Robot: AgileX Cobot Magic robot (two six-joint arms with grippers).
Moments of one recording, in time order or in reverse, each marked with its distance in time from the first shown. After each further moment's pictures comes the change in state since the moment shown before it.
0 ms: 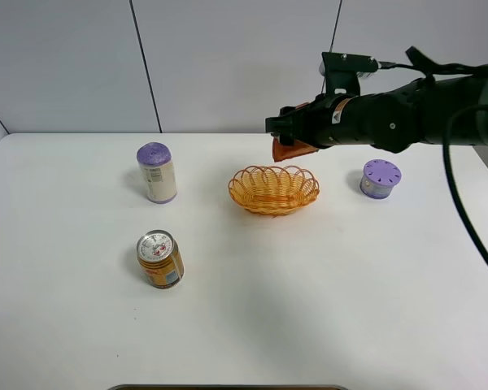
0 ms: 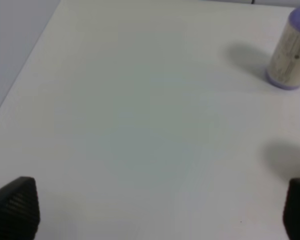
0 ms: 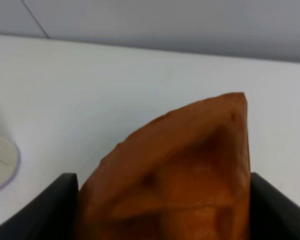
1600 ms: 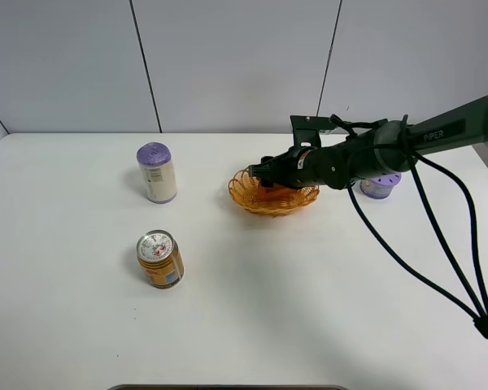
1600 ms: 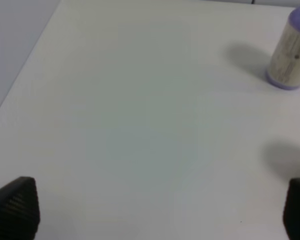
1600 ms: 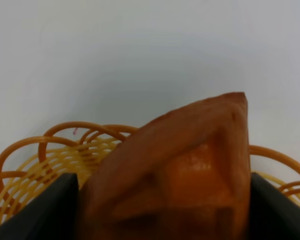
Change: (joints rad) left arm 0.000 0.000 0.000 0.000 0.000 0.000; right arm 0.000 0.368 -0.084 0.062 -0.149 -0.011
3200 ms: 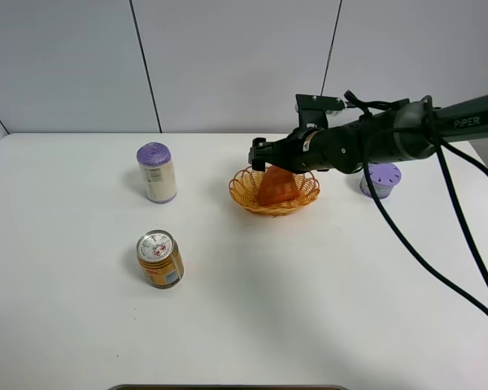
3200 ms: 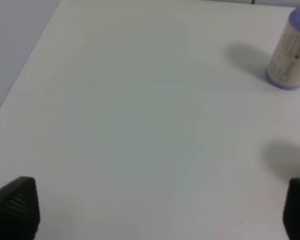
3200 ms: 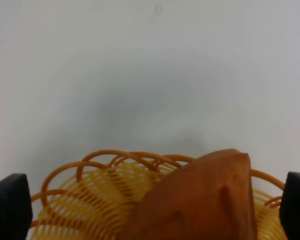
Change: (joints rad) left arm 0.000 0.000 0.000 0.000 0.000 0.000; right arm 0.001 -0.105 -0.002 0.000 0.069 0.000
